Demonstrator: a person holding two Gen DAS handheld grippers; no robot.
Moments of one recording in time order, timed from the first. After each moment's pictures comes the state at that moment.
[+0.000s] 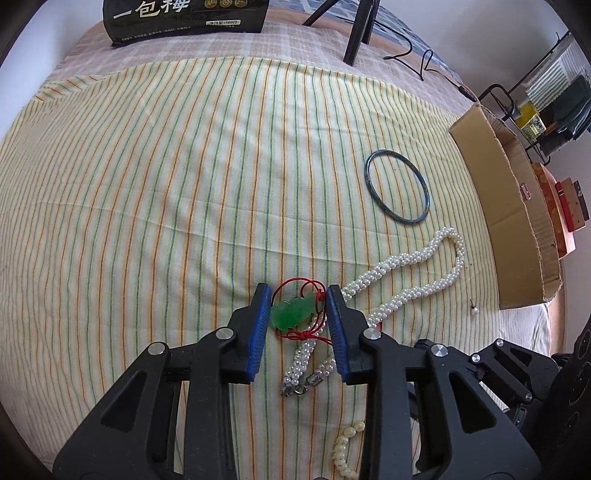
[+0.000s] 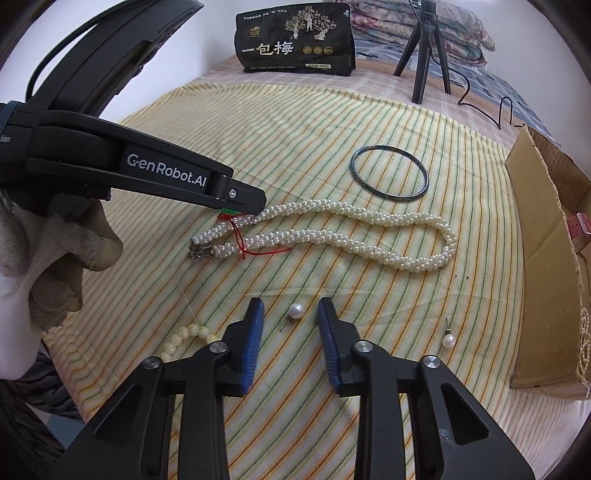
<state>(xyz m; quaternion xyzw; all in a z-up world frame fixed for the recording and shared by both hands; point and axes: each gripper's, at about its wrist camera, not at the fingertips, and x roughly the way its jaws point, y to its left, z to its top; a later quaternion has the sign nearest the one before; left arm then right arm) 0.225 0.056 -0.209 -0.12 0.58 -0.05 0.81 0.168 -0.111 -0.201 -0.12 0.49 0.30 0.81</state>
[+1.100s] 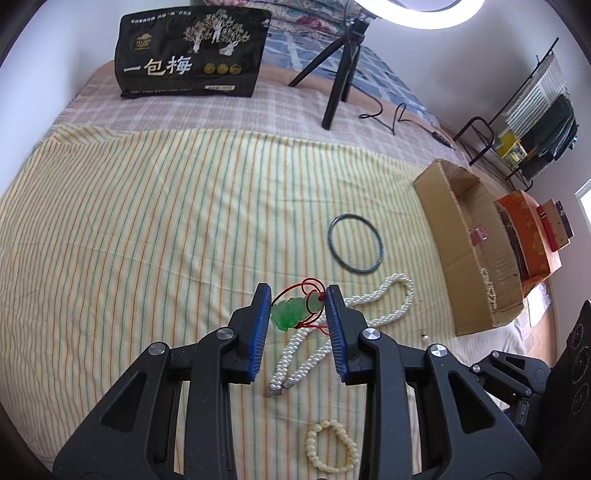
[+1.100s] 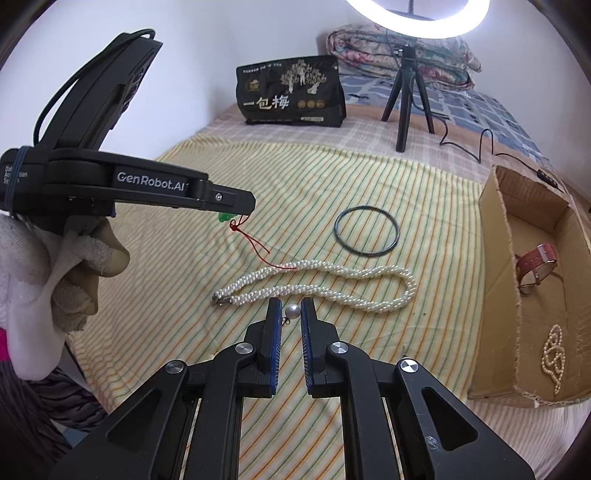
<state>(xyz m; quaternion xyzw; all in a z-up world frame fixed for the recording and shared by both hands) 0.215 0.058 -0.149 -0.15 0.50 -0.06 0.85 0.167 -0.133 -0.145 -0.08 0.44 0.31 0.84</state>
